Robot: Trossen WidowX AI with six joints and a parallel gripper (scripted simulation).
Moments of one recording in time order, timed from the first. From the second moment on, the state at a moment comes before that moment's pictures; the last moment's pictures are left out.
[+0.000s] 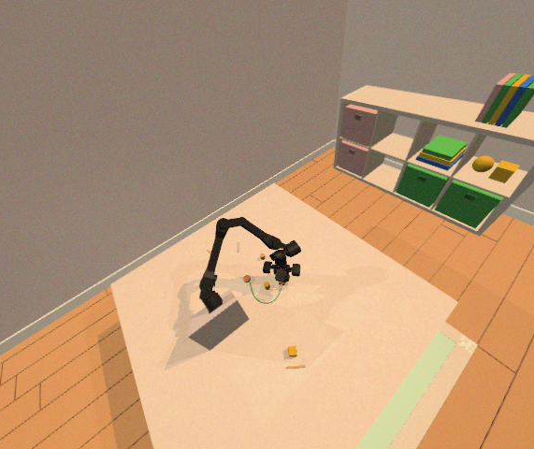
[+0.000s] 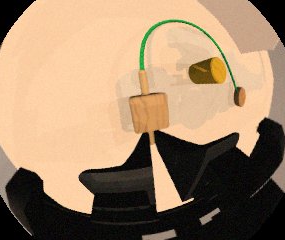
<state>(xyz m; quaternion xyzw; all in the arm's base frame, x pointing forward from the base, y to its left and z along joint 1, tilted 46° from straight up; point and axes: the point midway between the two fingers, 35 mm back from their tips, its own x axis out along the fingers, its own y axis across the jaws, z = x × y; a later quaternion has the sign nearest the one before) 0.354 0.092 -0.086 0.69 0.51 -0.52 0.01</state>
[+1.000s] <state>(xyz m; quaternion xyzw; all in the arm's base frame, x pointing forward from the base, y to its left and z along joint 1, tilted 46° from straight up) 0.376 0.108 -0.070 0.69 0.51 -0.52 0.01</state>
